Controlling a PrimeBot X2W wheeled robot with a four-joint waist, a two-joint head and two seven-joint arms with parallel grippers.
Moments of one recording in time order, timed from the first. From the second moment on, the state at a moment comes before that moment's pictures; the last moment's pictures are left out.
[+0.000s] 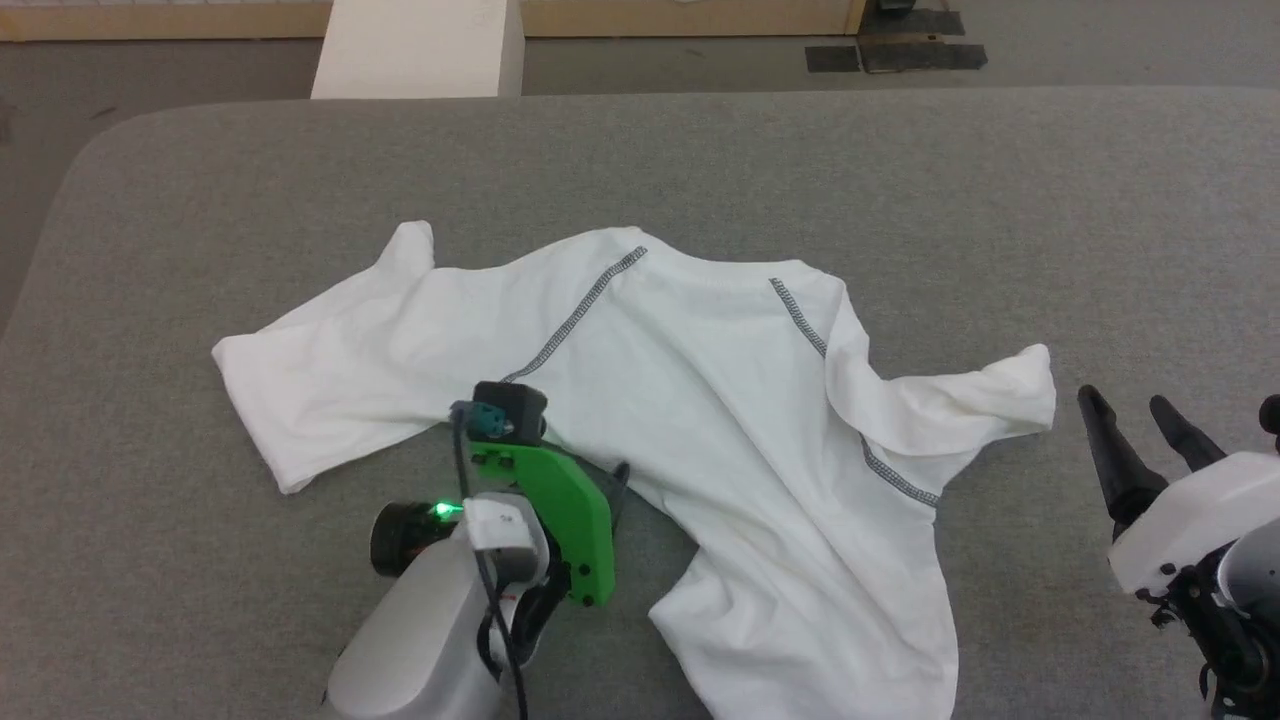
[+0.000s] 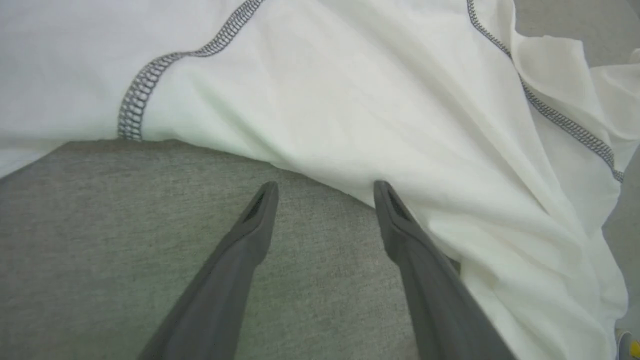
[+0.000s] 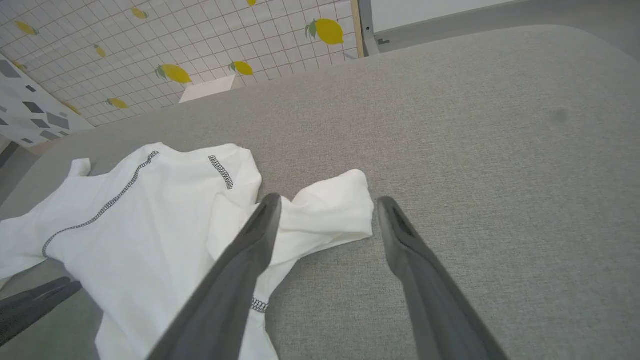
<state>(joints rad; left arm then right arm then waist) -0.39 0.12 -0.47 0.38 -0.54 0.09 0.37 -0.09 -0.06 -0.25 -0.15 0.33 0.13 0.51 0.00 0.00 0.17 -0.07</state>
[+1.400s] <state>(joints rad) 0.02 0.28 -0.41 0.04 -0.75 0.16 0.61 -0.12 -0.05 -0.18 -0.07 0.30 0.13 0.47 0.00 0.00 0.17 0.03</state>
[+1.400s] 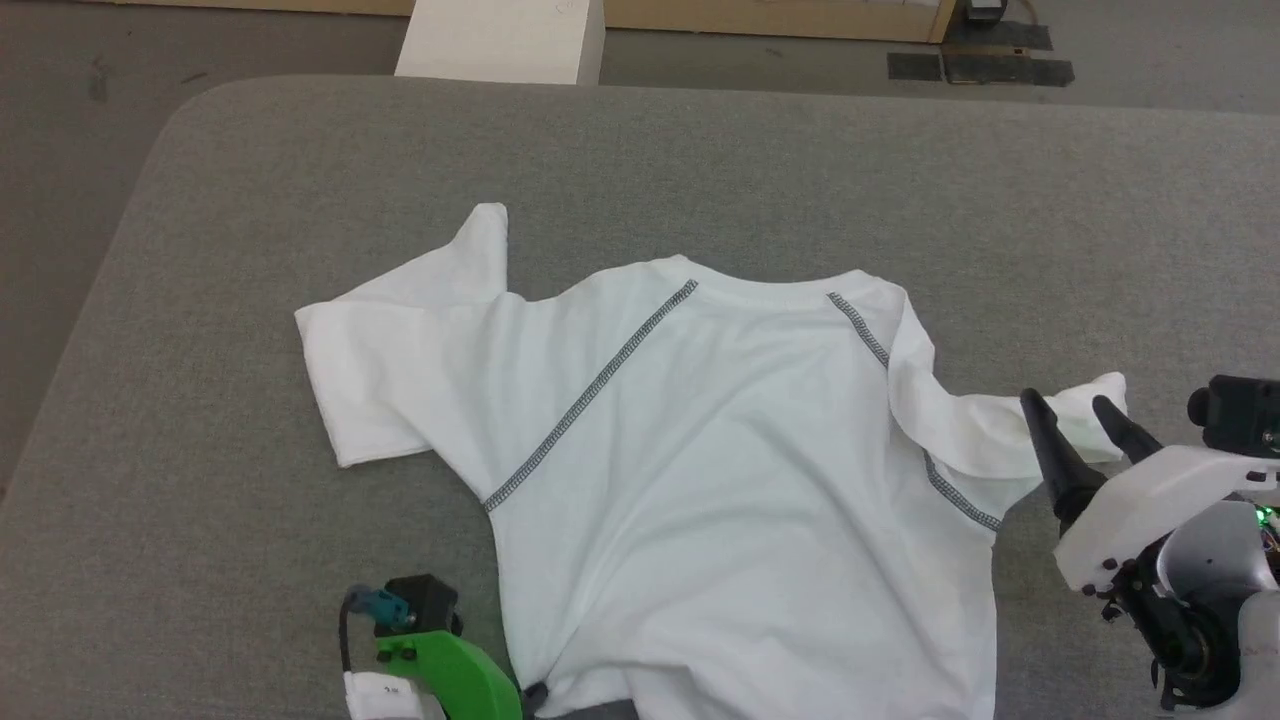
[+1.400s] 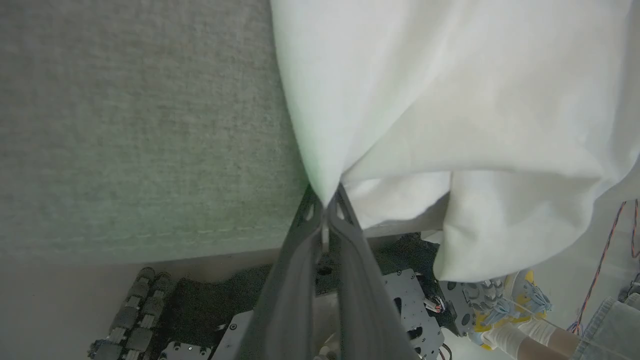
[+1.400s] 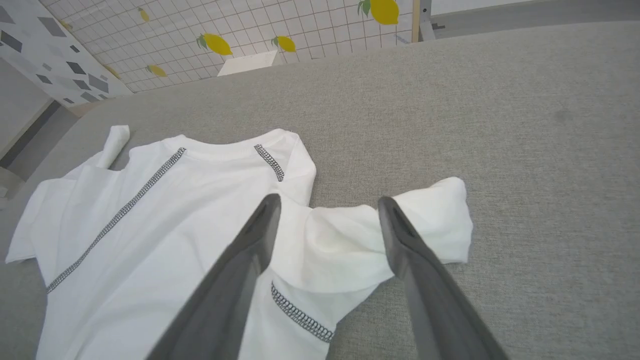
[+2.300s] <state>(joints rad) -0.90 0.31 -0.55 0.60 -0.45 -0.10 0.55 -0.18 -0.05 -0.17 -0.04 0.32 0.13 0.43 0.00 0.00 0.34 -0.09</state>
